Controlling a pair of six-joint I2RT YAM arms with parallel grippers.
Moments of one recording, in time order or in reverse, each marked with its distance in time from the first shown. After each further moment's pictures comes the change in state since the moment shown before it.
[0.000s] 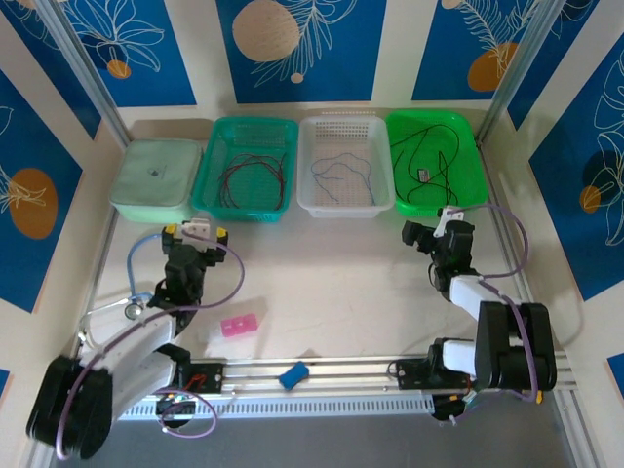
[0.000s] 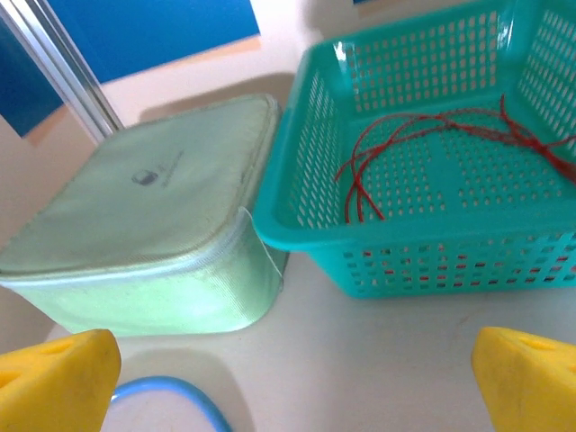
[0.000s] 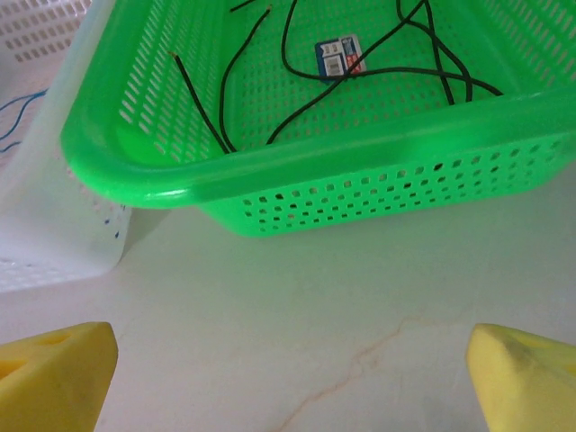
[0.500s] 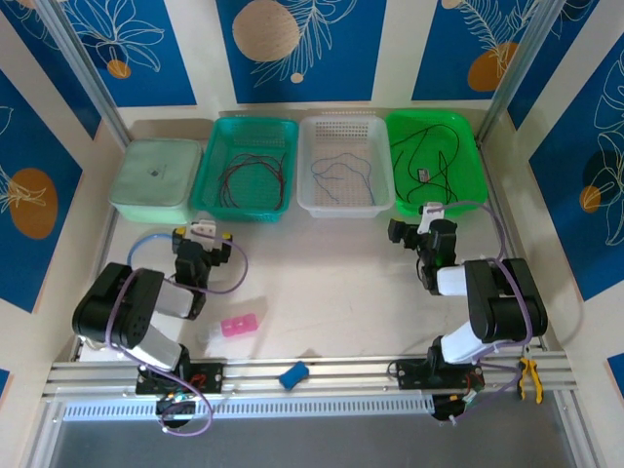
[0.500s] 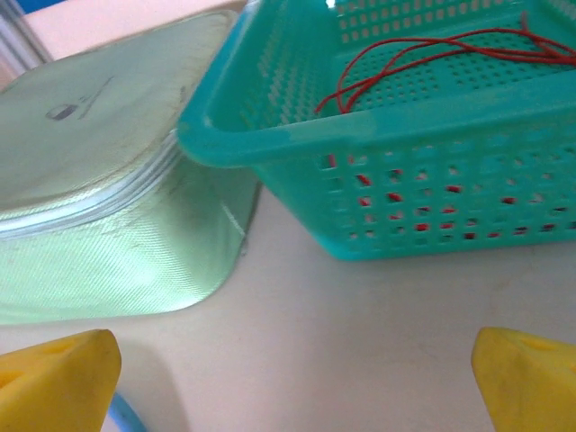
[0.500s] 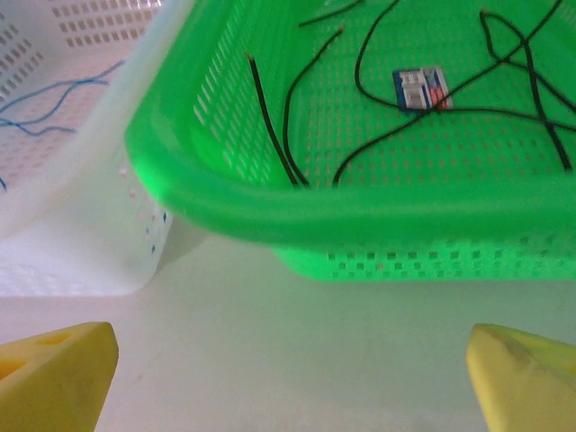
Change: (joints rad) left arm 0.123 0.558 -0.018 0.544 0.138 0.004; right arm 0.088 0.235 0.023 0.294 0.014 -0.084
